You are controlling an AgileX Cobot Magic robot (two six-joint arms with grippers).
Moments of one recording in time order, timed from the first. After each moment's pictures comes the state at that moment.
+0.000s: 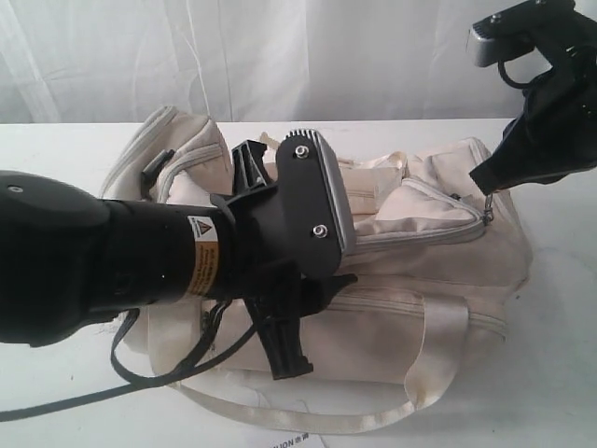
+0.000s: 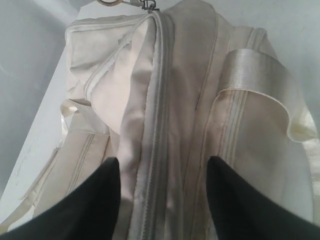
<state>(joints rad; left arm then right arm) -0.85 1.44 -0.85 1.46 -0.01 -0.81 0.21 1.35 -1.16 0.14 0.93 -0.46</state>
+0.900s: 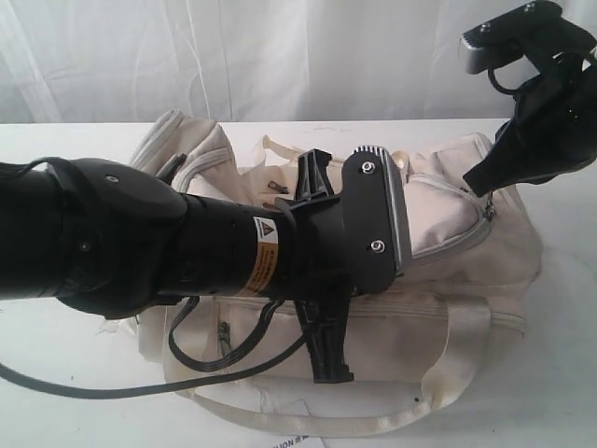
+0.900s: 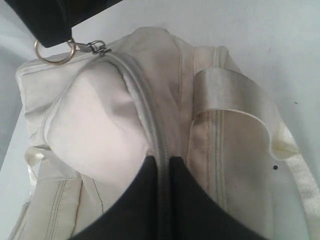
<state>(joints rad) -0.85 1.57 -0.97 1.56 -0.14 -0.81 0.21 1.39 -1.16 0.12 0.88 -0.48</state>
